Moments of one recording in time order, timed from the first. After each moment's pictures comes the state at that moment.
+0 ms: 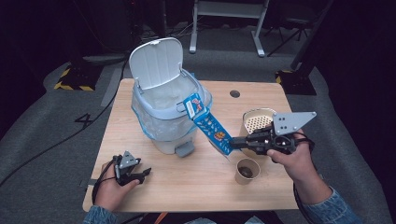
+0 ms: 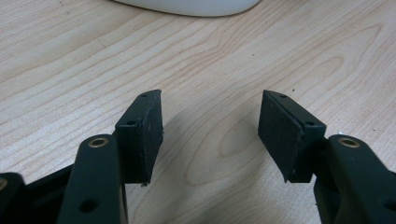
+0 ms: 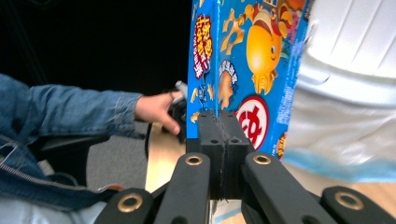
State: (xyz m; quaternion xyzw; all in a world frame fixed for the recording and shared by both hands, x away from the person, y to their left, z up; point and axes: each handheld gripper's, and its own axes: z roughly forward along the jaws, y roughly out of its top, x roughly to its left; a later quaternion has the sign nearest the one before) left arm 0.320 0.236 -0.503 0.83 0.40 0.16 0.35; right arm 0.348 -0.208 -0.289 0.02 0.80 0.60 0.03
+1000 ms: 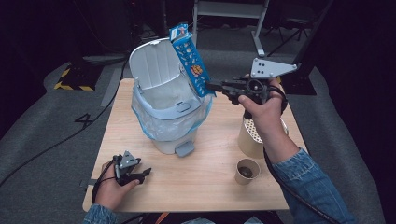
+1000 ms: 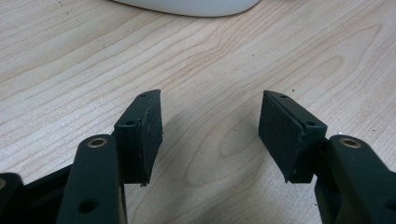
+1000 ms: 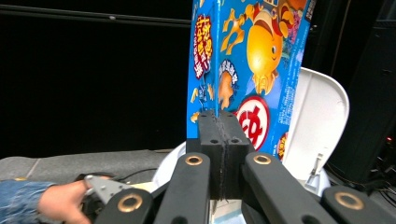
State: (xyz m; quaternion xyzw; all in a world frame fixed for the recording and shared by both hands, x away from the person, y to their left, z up) left arm 0.320 0.235 -0.504 0.83 0.40 0.16 0.35; right arm 0.423 -0.143 -0.224 0.07 0.74 0.66 0.12
